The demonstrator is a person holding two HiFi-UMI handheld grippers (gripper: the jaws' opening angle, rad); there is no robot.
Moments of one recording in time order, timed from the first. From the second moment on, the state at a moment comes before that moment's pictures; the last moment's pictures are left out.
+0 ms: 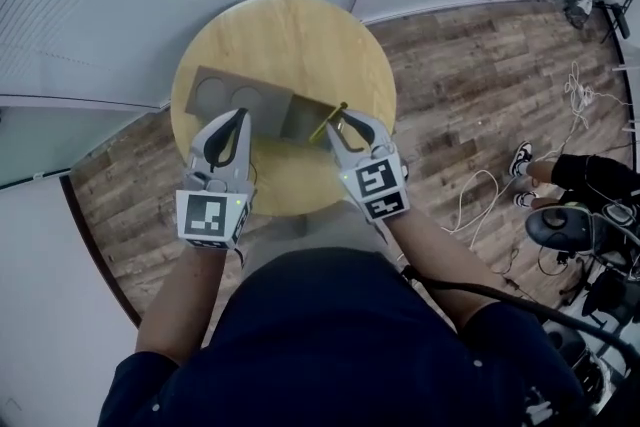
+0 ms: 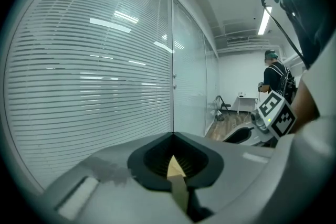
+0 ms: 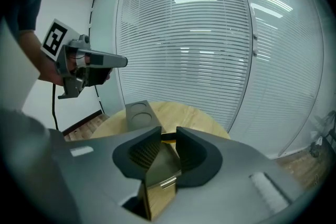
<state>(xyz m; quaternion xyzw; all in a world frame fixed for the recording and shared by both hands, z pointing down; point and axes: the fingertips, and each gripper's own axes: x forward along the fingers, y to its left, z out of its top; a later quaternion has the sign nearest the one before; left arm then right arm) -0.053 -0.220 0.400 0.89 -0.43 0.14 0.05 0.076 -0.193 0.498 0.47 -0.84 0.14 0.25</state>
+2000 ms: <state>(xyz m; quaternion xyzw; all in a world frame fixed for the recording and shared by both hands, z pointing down) -0.113 -0.196 0.484 0.85 -0.48 0.17 0.11 0.066 -0.186 0.609 0.48 -0.81 0.23 0.23</state>
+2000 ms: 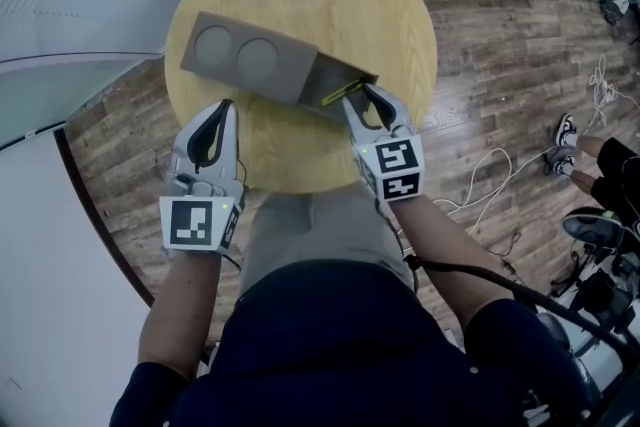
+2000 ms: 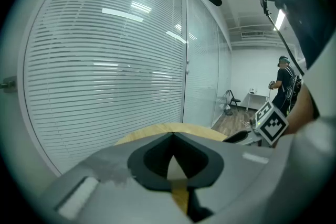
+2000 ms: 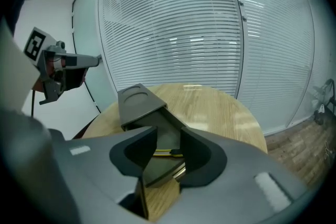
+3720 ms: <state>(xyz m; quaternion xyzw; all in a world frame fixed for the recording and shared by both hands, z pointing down) -0.063 -0.192 0.323 0.91 -0.41 0.09 -0.02 0.108 -0.159 0.351 0.55 -0.83 0.05 0.07</state>
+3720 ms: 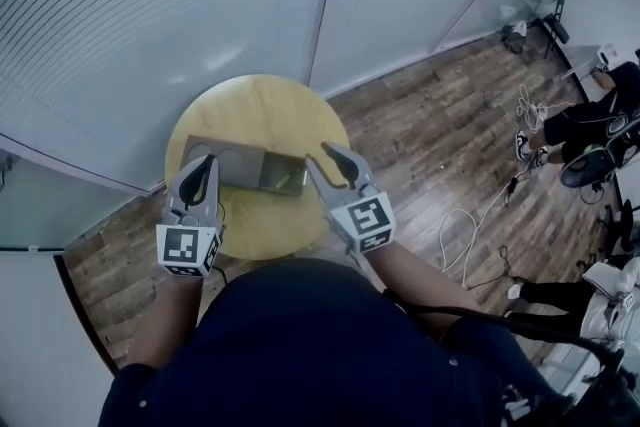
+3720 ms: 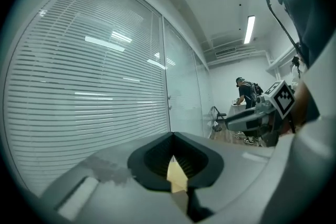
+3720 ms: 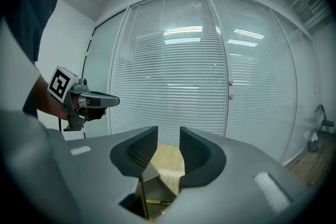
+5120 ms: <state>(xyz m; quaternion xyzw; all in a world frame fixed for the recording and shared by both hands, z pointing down) -0.093 -0.148 0.304 0.90 -0.43 0.08 -0.04 0.133 -0.115 0.298 0.59 -0.81 0.01 0.02</state>
